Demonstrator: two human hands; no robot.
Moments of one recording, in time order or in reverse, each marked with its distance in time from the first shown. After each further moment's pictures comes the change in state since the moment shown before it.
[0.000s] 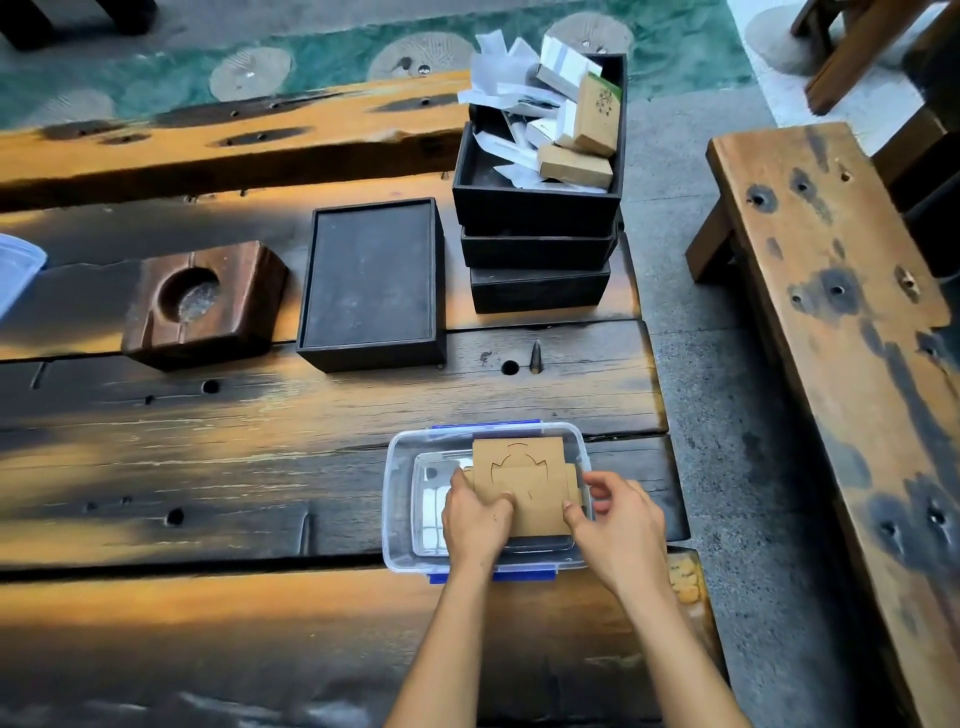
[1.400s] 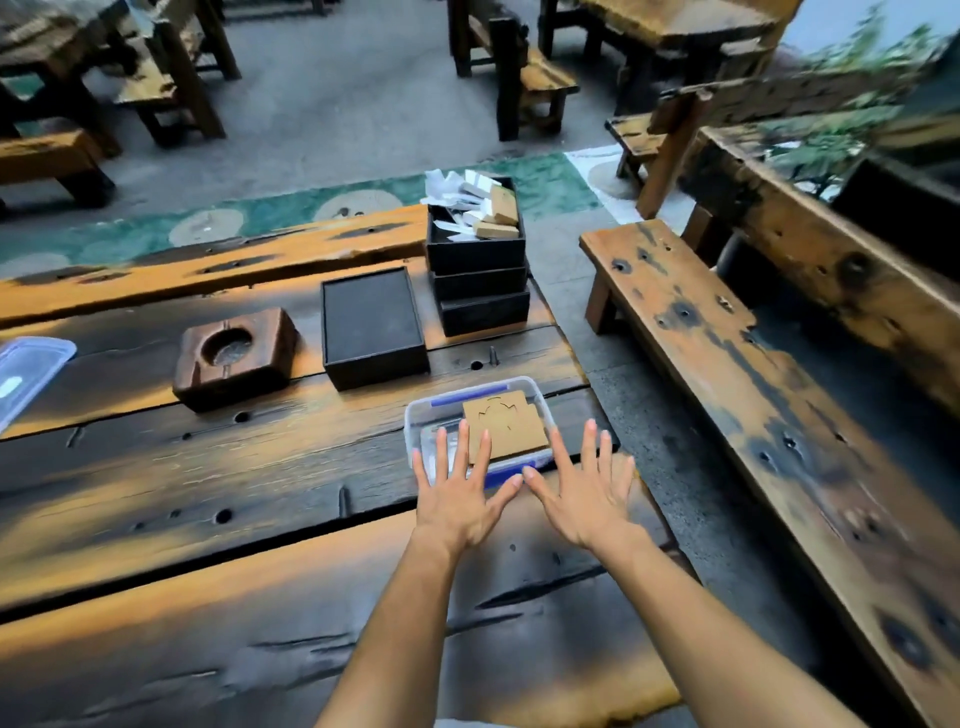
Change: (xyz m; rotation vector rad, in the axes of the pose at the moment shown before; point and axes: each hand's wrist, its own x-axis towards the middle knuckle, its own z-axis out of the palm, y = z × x) left_hand -0.111 -0.077 -0.108 0.998 -0.073 0.843; right_hand -0.171 0.018 0.021 -0.434 0.065 -0.064
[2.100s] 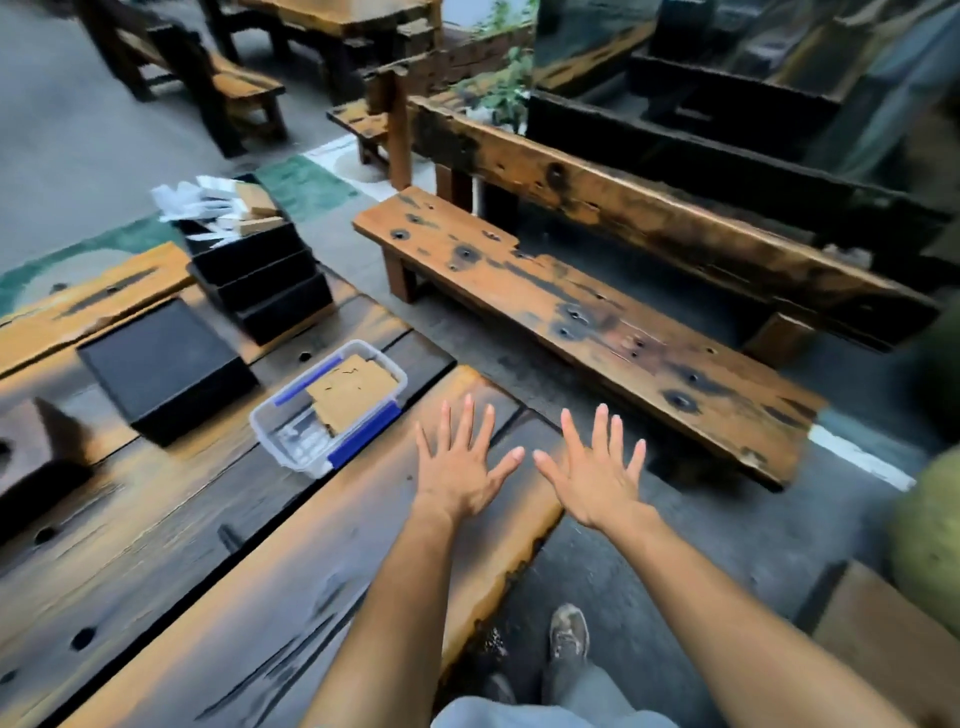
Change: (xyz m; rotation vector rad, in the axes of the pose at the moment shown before) left_hand -0.101 0.095 0.040 0.147 -0.086 0.620; right_hand -0.227 0.083 0.035 0.150 0.146 0.578
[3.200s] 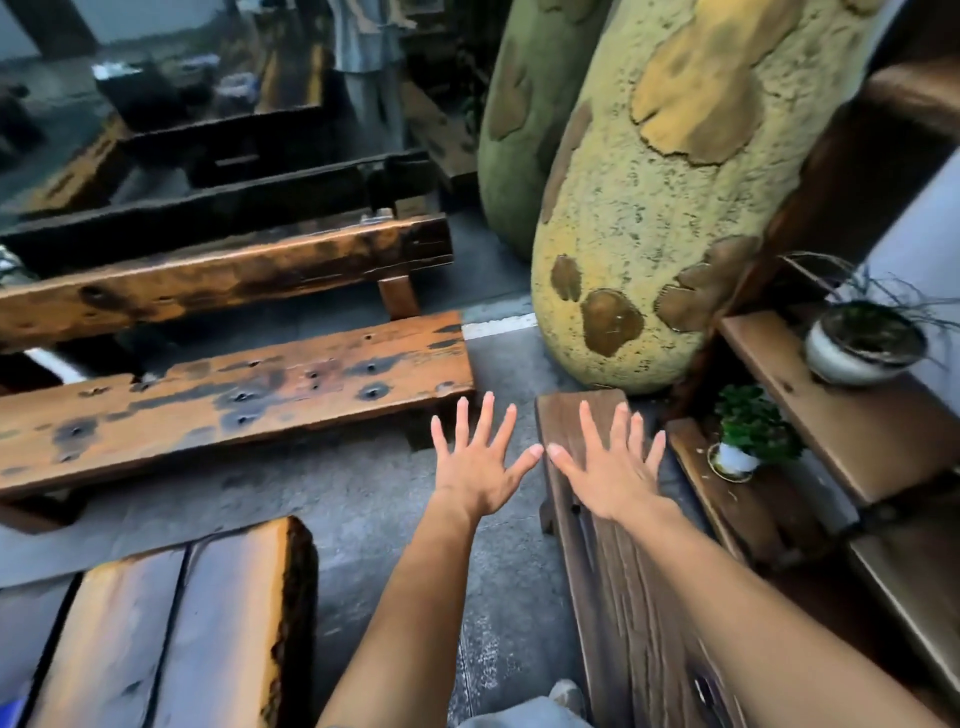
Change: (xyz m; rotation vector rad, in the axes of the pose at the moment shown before) left_hand -0.097 0.439 0.112 0.300 -0.176 0.899; right_hand -0.272 0.372 -0.012 0.285 0.205 0.862
